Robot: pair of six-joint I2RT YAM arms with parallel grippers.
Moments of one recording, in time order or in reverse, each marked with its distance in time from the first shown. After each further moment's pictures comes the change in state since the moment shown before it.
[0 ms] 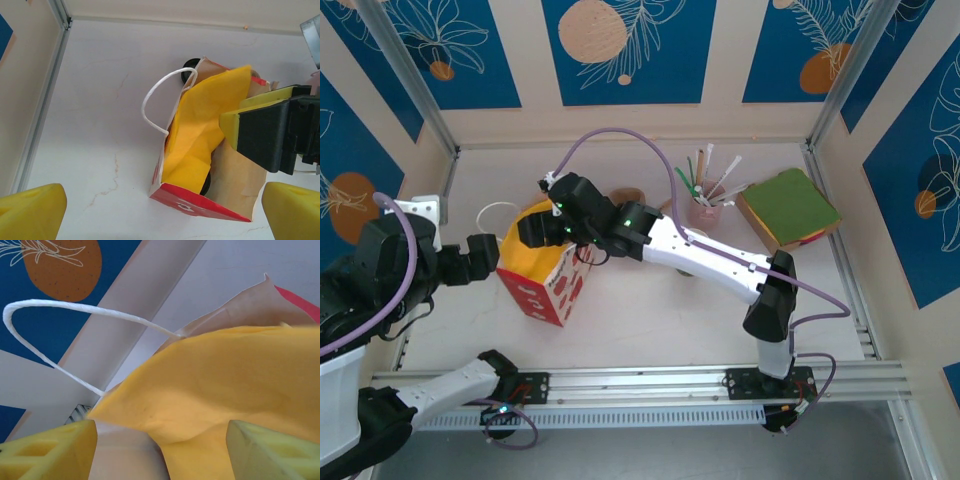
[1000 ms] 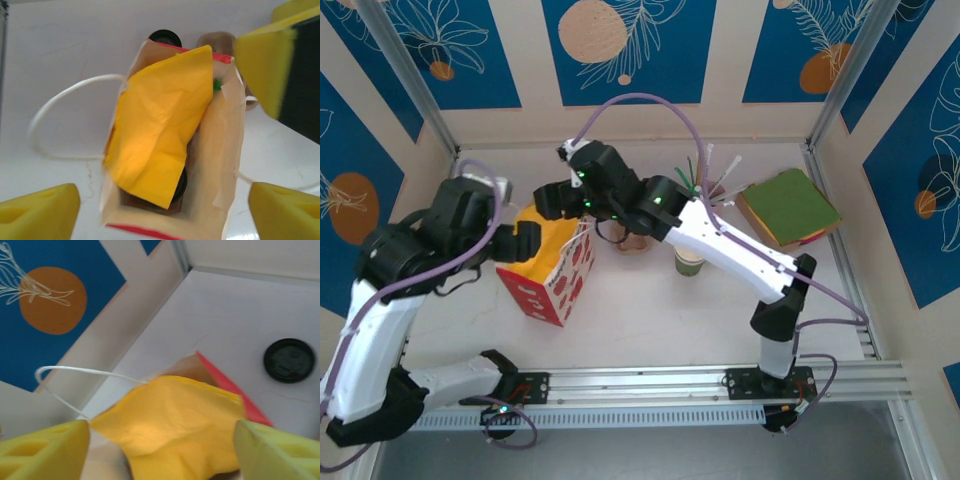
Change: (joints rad) left arm 0.000 0.158 -0.105 0.159 0.154 0.124; right arm -0.076 -0.067 0.163 -0.189 0.101 -0.127
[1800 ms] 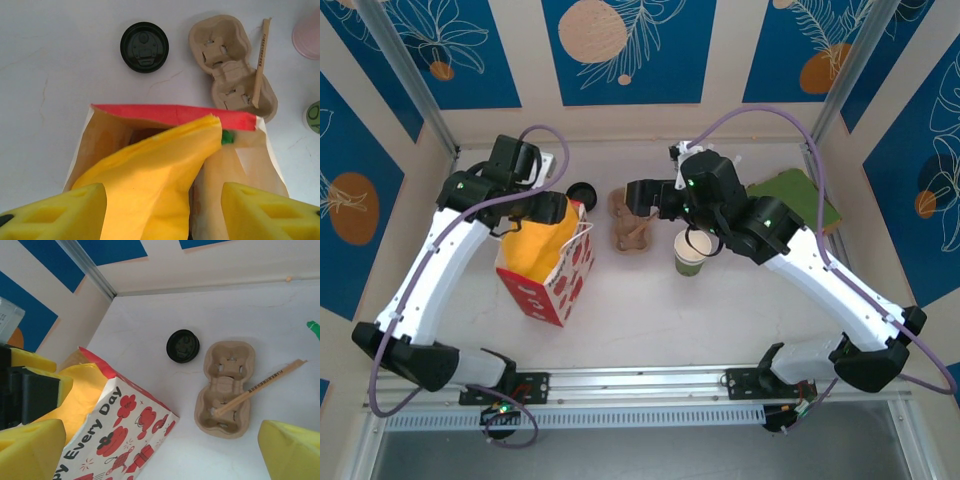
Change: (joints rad) left arm 0.225 0.267 -0.117 0.295 0.230 0.251; right arm -0.192 -0.513 -0.502 -0.006 0.070 0.069
